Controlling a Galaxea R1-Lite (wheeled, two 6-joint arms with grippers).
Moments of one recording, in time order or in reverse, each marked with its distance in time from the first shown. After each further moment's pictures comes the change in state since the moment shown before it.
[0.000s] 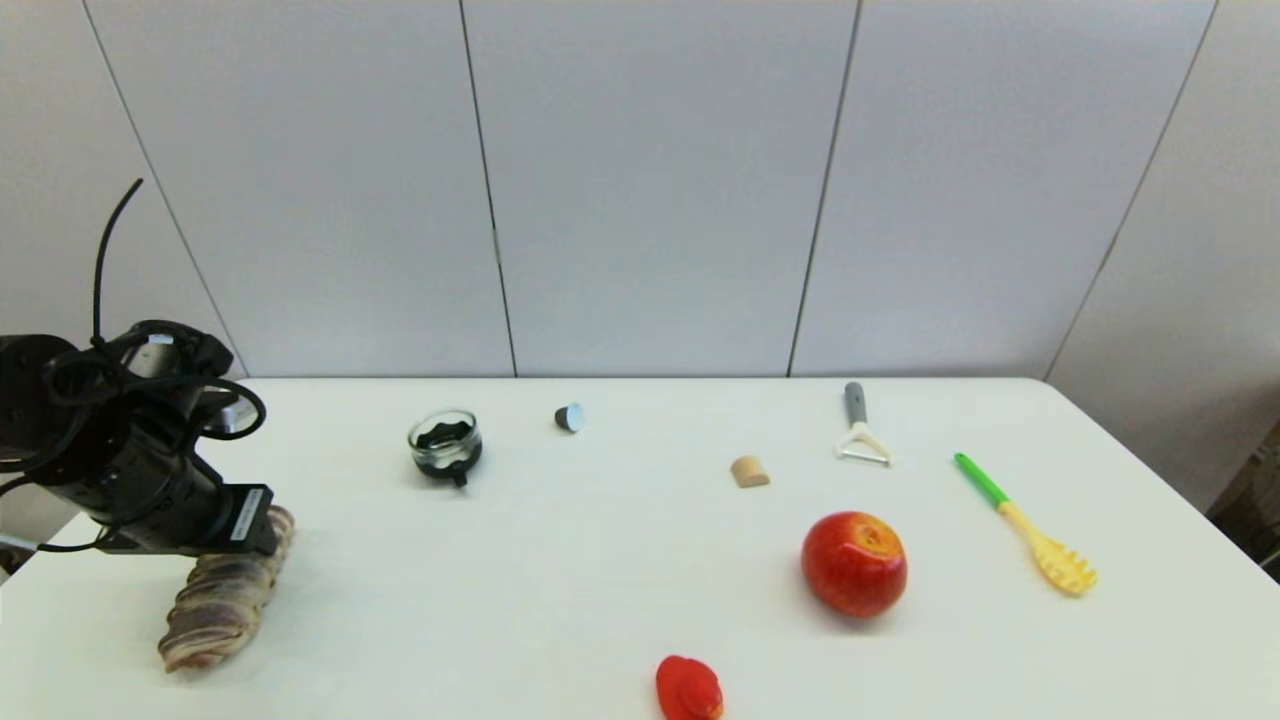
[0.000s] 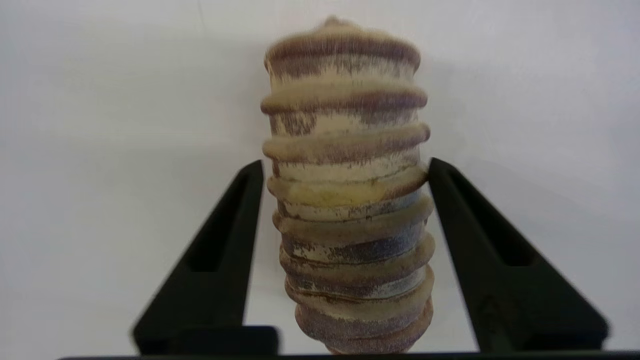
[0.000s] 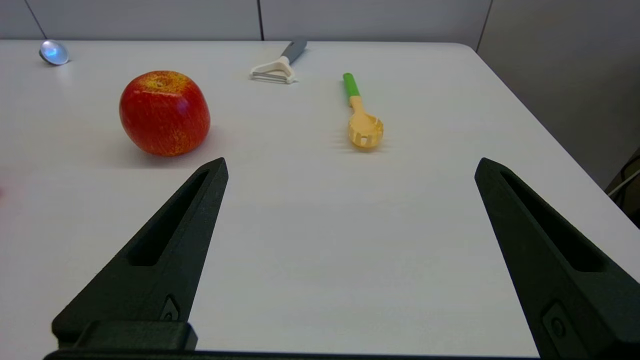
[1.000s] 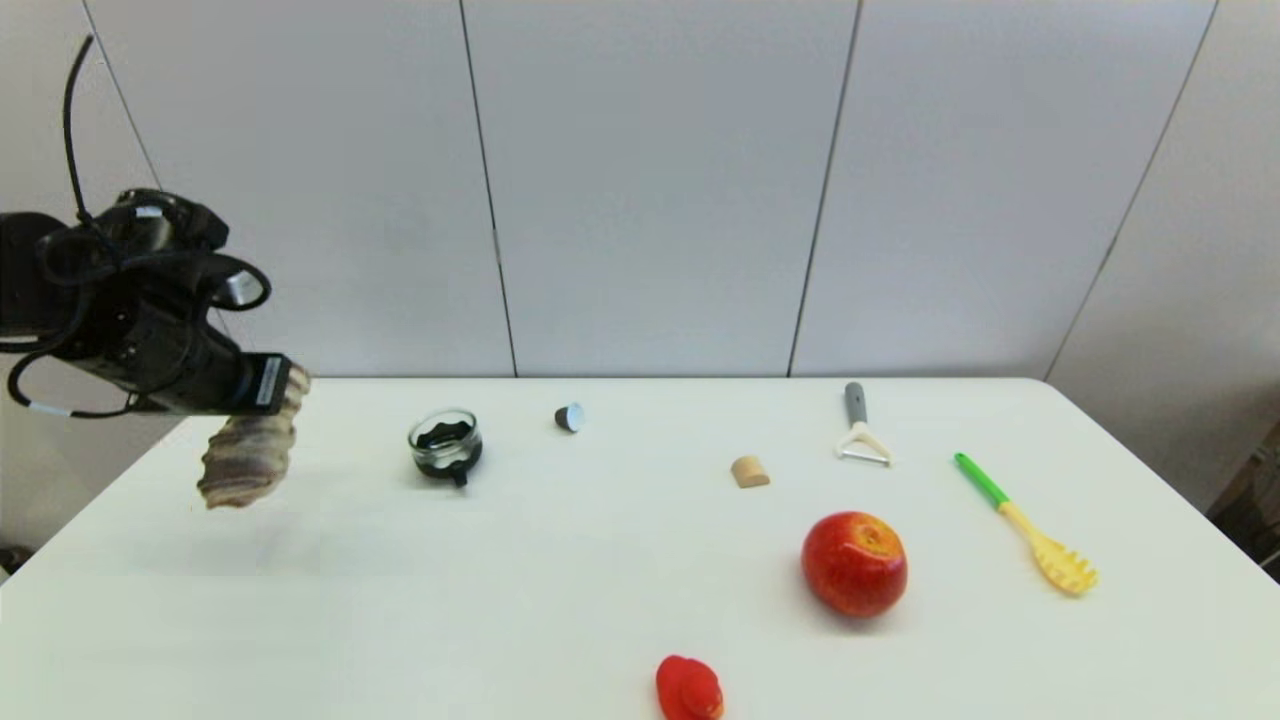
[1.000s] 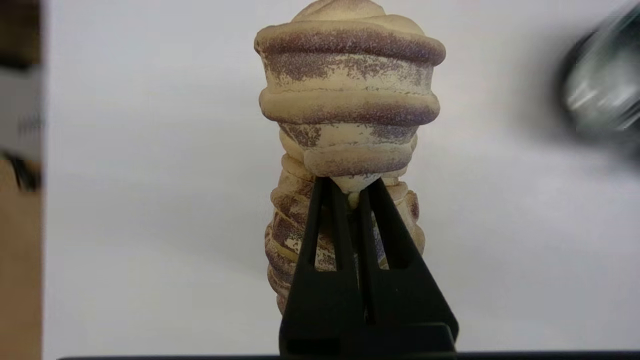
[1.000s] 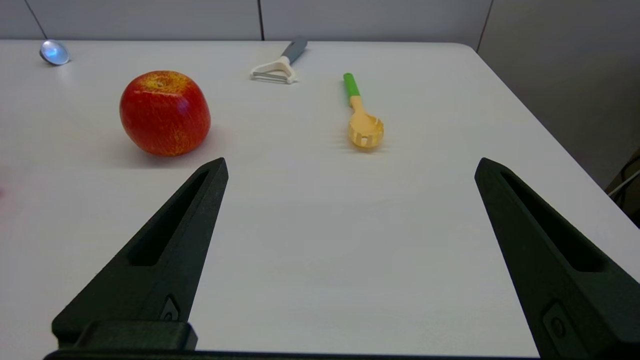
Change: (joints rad) left arm -0.032 0.052 -0.364 0.036 0.007 0.002; right arm 0.000 0.000 0.000 0.000 0.000 0.000
